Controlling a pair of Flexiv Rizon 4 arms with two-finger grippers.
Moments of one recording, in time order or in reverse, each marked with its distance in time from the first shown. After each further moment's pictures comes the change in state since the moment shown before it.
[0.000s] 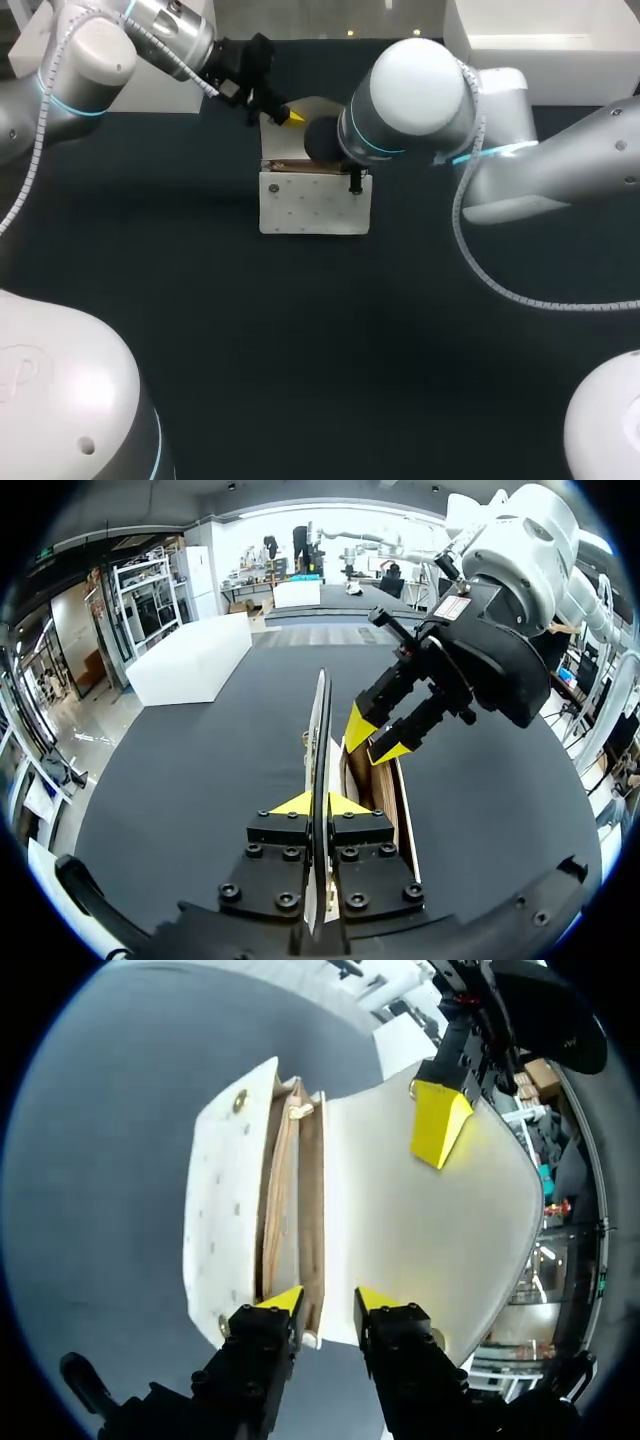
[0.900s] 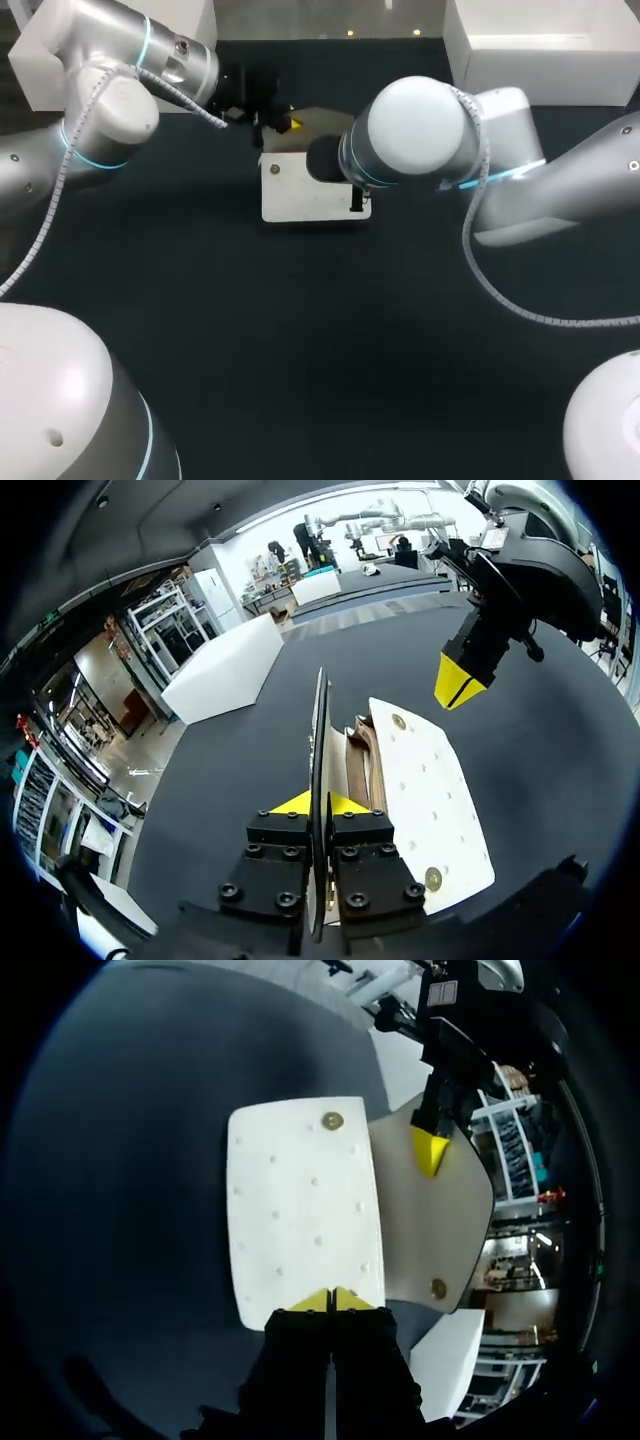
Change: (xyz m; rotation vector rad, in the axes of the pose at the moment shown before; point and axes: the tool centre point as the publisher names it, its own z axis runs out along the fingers) left arm -0.033 0.027 0.021 -0.024 -0.239 0.209; right arm 0.033 -0.006 -0.009 0.024 -0.021 0.048
